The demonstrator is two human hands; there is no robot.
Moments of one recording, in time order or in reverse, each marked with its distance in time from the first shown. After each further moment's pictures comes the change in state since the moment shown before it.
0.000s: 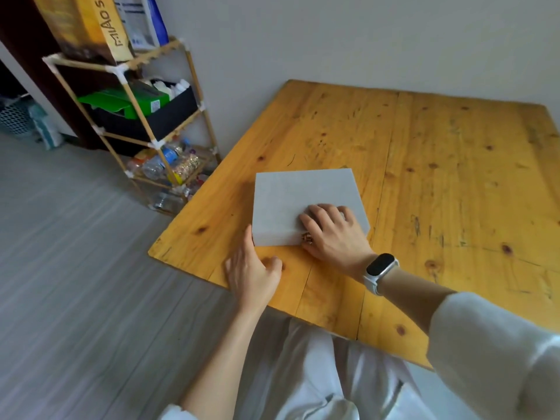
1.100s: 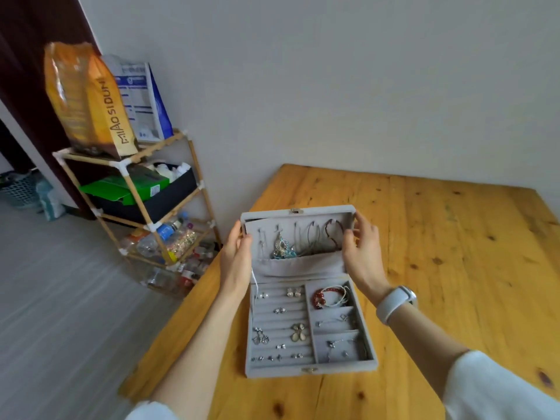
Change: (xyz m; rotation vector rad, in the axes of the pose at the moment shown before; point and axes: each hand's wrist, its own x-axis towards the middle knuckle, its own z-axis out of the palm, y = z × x) left_hand 0.186 0.094 -0.029 -0.758 -0.020 0.049; right_hand 0.114 0.093 -0.035 1.052 0.287 0.878
